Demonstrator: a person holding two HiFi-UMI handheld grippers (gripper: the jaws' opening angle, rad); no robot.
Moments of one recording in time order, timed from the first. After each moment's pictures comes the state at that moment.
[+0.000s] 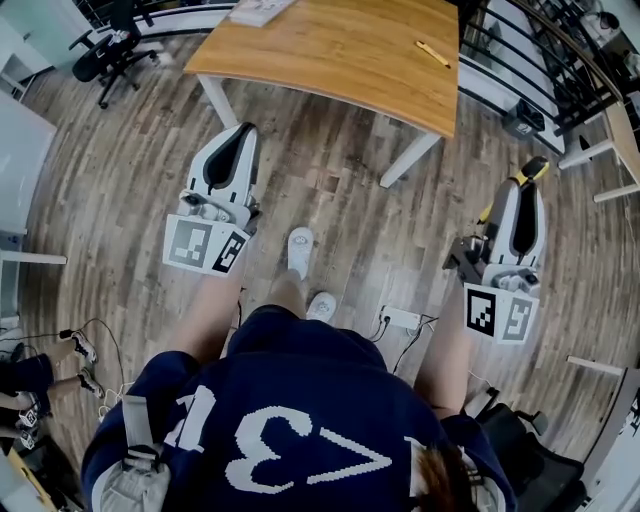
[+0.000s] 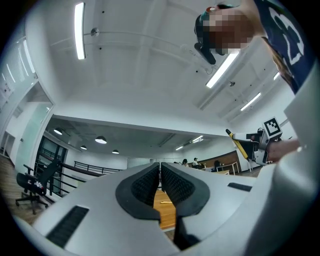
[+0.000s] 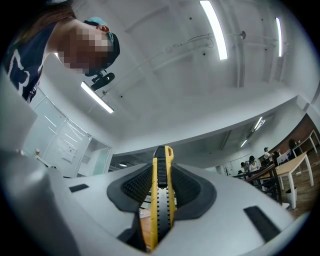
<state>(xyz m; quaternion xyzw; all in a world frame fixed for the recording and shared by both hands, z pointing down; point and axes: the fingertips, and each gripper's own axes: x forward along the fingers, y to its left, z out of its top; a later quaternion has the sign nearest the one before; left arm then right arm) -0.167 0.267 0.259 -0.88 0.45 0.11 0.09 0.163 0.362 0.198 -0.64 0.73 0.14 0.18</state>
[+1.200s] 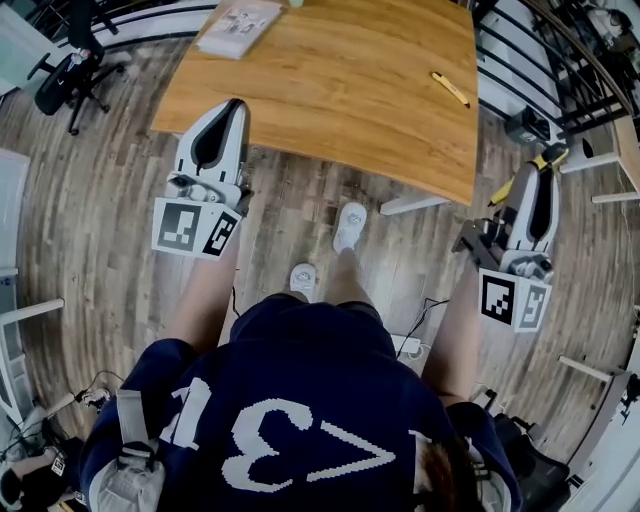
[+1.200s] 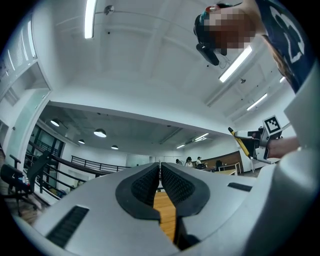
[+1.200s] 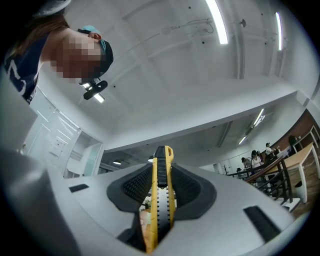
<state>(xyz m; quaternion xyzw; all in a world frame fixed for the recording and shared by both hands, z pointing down) -0.194 -0.063 0.274 -0.89 0.44 0.12 0.07 0.149 0.058 0.195 -0.66 0.72 0.13 0.19</state>
